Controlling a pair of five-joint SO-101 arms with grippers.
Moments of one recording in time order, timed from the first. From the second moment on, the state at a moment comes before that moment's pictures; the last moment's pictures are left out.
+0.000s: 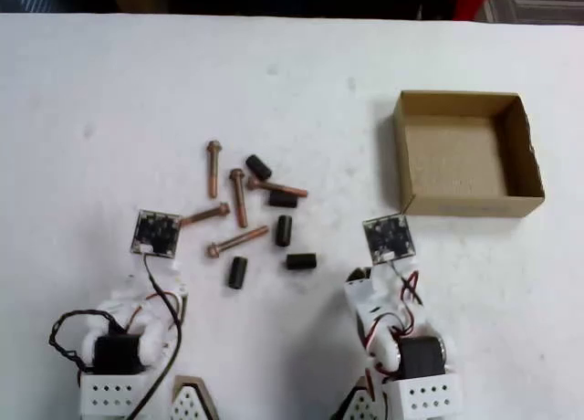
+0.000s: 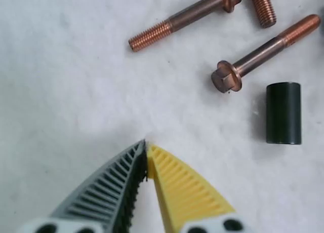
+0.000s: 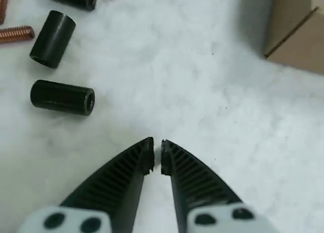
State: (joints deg) left arm -6.8 -104.0 97.1 73.4 -6.6; right arm -10.5 -102.7 96.4 65.3 10.9
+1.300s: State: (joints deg) left arm -6.8 -104.0 97.1 73.4 -6.8; right arm 0.4 -82.1 62.7 72.4 40.7
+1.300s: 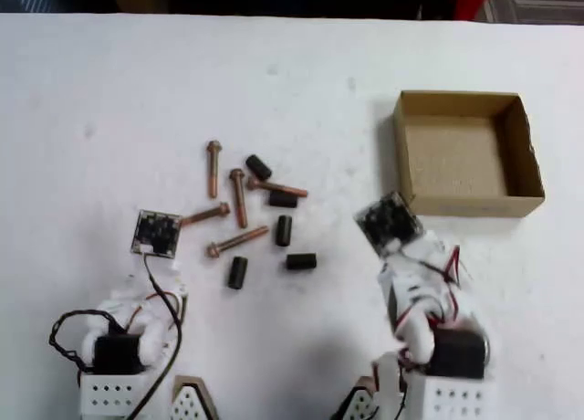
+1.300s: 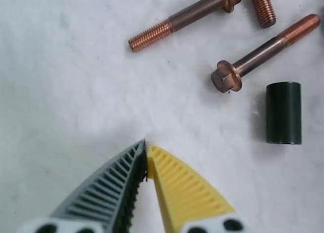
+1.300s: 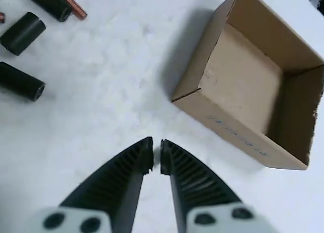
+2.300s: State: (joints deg) left arm -11.8 -104.0 97.1 73.4 -6.9; right arm -25.8 -13.9 28.9 72.0 55.8
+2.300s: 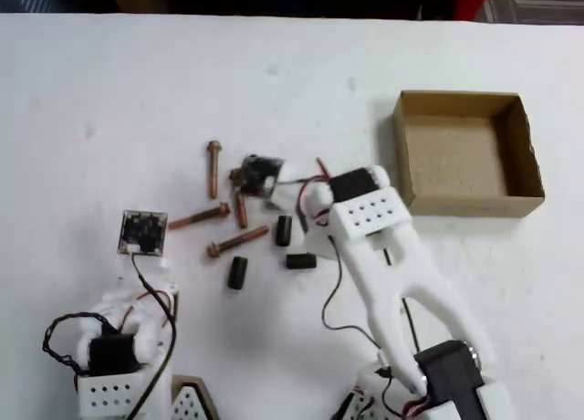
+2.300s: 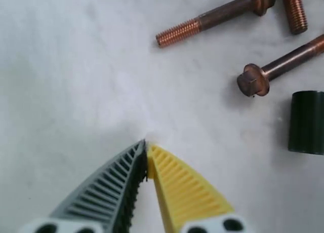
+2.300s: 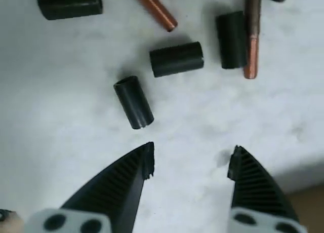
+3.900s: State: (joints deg) left arm -11.8 -104.0 97.1 73.4 -6.9; right arm -32.4 -2.8 44.9 46.2 64.7
